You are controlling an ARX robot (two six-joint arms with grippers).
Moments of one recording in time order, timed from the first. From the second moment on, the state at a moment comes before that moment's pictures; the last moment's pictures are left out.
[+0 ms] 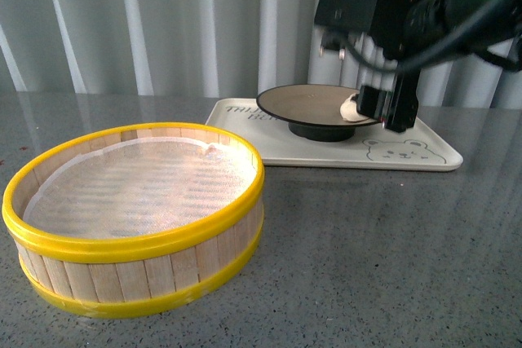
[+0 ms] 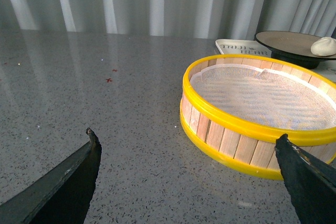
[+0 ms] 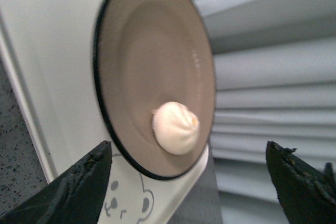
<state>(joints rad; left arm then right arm) 0.00 0.00 0.03 0.00 0.00 0.00 0.25 1.85 1.40 0.10 -0.04 -1.15</state>
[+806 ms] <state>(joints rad) 0.00 0.00 0.03 0.00 0.00 0.00 0.10 1.17 0.34 0.82 0.10 -0.01</state>
